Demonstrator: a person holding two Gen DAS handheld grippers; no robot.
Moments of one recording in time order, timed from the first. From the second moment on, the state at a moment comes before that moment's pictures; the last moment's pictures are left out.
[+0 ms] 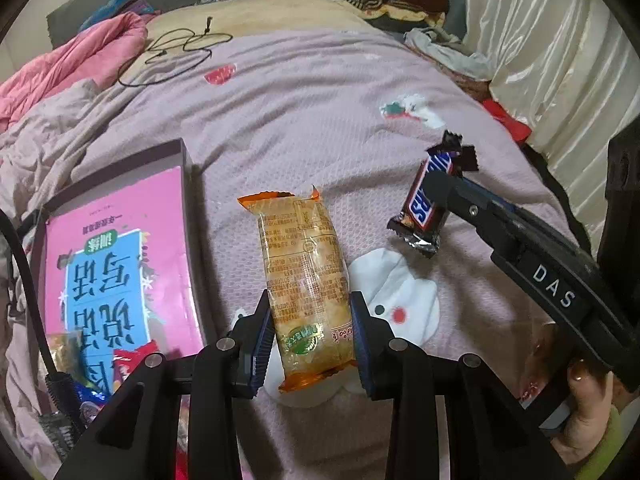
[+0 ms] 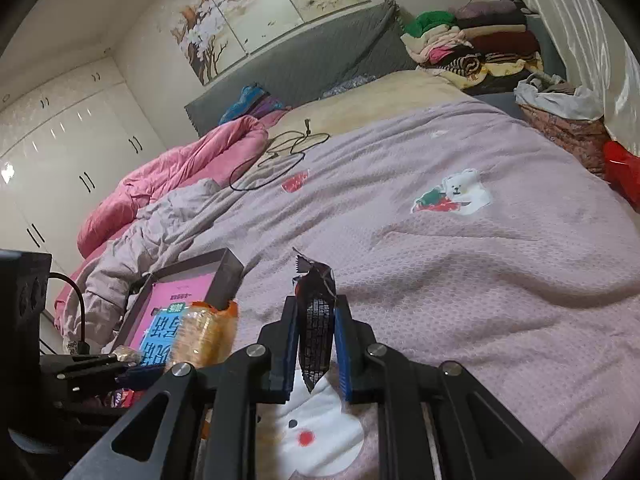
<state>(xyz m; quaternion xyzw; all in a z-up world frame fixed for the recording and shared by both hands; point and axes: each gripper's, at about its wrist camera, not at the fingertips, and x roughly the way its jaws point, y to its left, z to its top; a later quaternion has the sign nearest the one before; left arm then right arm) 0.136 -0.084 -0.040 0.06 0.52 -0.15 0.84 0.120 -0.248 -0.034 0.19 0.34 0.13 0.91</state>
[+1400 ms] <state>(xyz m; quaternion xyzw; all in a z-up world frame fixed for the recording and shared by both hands) 0.064 0.111 0.000 -0.01 0.49 -0.05 0.87 0.060 -0.079 0.008 0.15 0.38 0.30 0.86</state>
